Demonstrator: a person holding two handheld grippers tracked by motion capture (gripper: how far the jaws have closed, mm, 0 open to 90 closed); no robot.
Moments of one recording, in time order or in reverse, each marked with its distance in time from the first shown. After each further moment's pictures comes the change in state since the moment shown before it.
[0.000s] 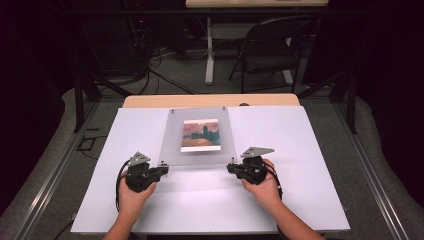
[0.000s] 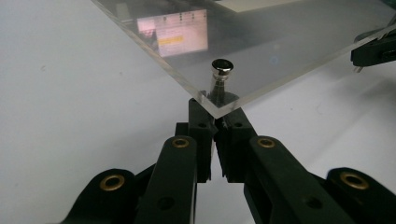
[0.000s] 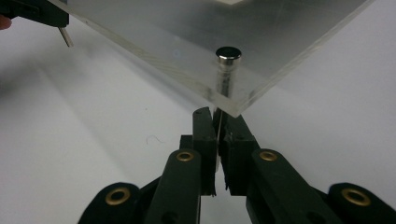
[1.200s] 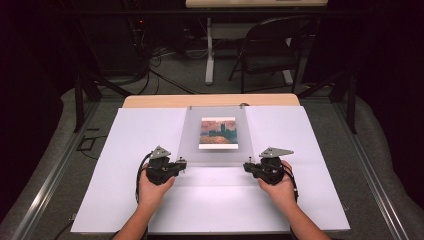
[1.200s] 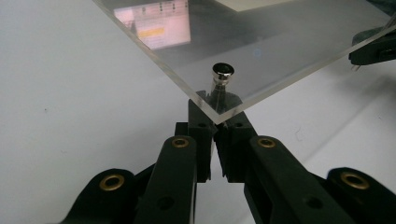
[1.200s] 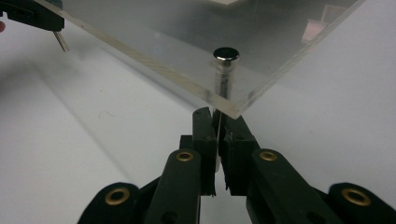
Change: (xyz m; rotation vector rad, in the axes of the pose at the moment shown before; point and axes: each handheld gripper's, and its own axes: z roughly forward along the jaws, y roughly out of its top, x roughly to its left) left arm -0.023 0.017 0.043 0.022 -0.058 0.022; right arm -0.032 -0.018 -0.030 -0.026 -0.079 0.039
